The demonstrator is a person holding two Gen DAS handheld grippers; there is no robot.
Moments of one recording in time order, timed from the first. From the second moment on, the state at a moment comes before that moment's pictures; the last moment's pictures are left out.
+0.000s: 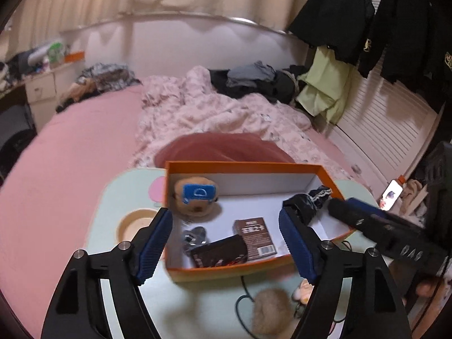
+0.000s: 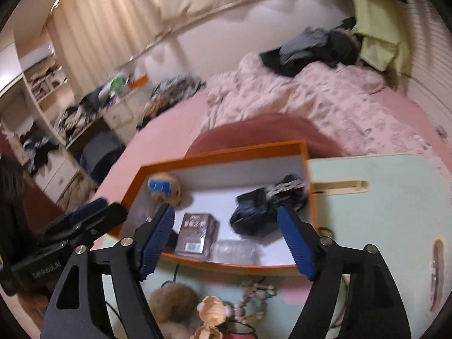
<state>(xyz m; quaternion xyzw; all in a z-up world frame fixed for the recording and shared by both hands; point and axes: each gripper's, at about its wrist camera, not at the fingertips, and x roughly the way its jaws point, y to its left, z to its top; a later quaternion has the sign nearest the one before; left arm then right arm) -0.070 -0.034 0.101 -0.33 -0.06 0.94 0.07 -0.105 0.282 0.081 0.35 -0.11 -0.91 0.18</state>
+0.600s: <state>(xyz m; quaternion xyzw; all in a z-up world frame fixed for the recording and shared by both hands) 0.041 -0.012 0.019 -0.32 -0.05 0.94 0.11 0.009 0.290 0.024 0.40 -0.04 -0.90 0.16</state>
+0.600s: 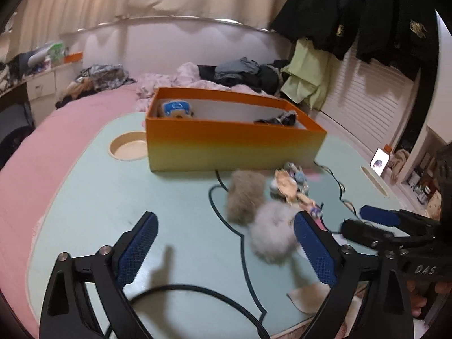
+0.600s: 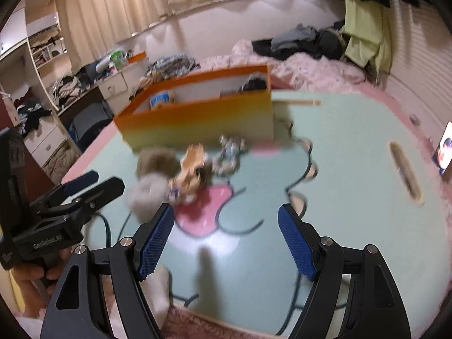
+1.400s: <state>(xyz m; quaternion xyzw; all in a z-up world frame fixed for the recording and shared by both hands) 0.036 0.015 -0.003 -0.35 0.04 0.93 0.09 -0.035 0.256 0.025 0.40 -0.09 -0.88 0.22</state>
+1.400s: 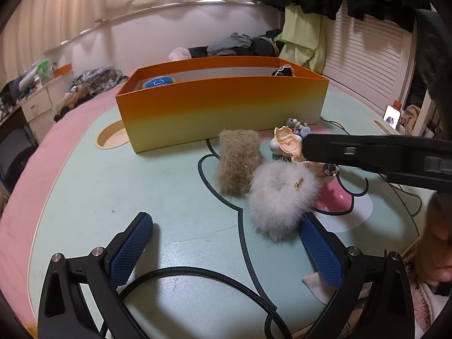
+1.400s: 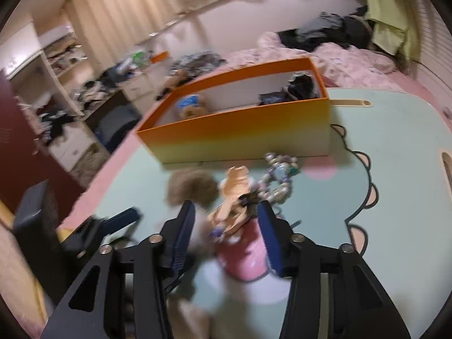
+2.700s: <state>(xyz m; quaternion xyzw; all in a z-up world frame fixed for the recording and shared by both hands) 0.047 -0.005 0.016 -0.30 -0.02 0.95 0.09 0.012 0.259 0.028 0.33 -0.04 -0.93 0.19</state>
